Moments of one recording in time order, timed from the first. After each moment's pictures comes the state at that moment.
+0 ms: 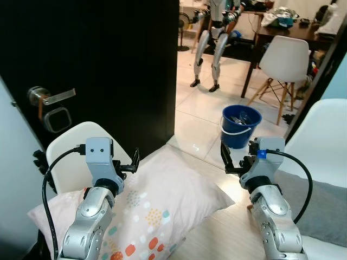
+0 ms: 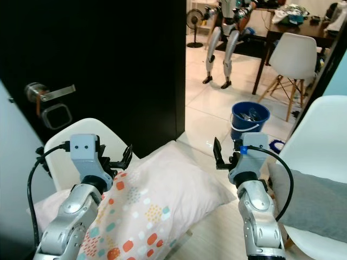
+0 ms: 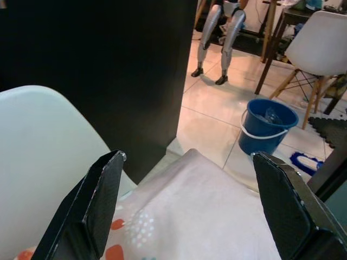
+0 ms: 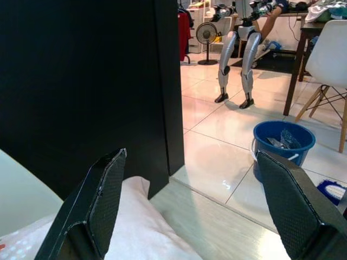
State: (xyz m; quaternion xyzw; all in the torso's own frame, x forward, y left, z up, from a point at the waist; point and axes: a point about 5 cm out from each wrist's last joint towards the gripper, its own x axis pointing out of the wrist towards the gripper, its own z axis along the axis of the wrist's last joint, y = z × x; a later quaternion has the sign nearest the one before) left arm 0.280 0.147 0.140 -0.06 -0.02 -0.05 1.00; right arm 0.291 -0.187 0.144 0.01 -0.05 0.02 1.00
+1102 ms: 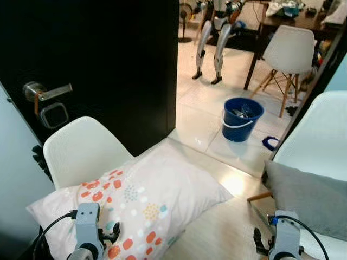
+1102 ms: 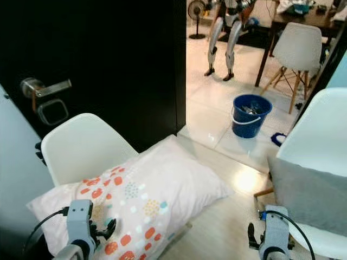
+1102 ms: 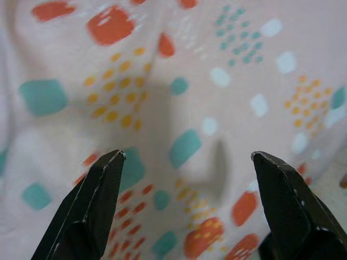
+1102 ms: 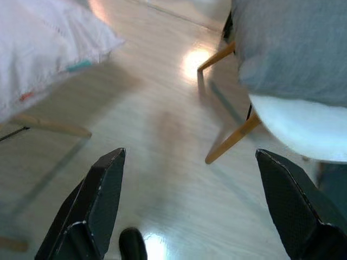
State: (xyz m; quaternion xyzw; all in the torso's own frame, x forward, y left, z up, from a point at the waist) left arm 0.218 0.212 -0.024 -0.04 0.26 0.01 0.96; right arm 0.196 -0.268 -0.022 -0.03 0.28 -0.14 0.95
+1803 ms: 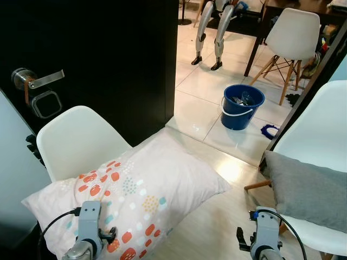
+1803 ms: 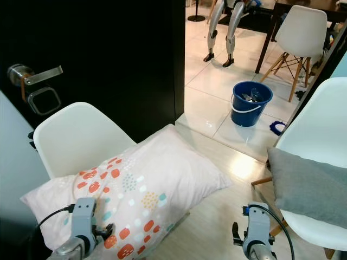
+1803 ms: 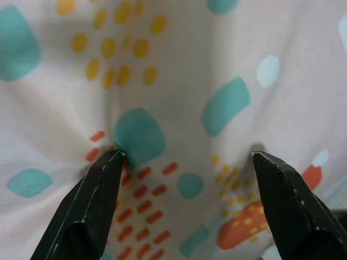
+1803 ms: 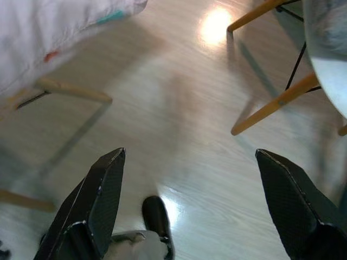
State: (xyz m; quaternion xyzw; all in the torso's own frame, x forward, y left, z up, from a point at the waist) left arm 0.235 0.204 -0.045 -0.02 0.35 -0.01 0.94; right arm 0.221 -0.237 -0.042 -0.01 0.32 -0.10 0.94
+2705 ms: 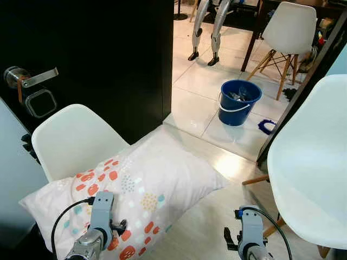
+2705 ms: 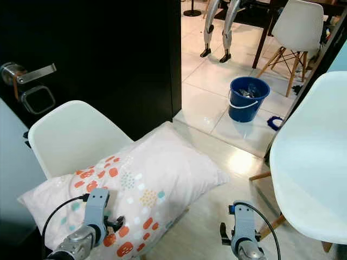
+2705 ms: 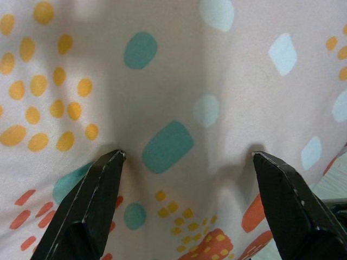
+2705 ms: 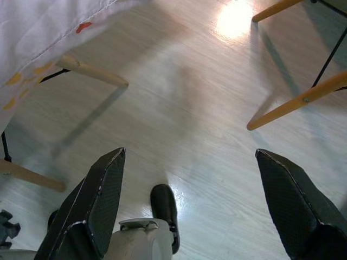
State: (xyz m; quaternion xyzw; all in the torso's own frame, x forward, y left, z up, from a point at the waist) left arm 0.258 0.187 -0.036 0.00 0.35 -0.04 0.94; right arm 0.228 -0.217 -0.048 -0.02 0.34 -0.06 0.94
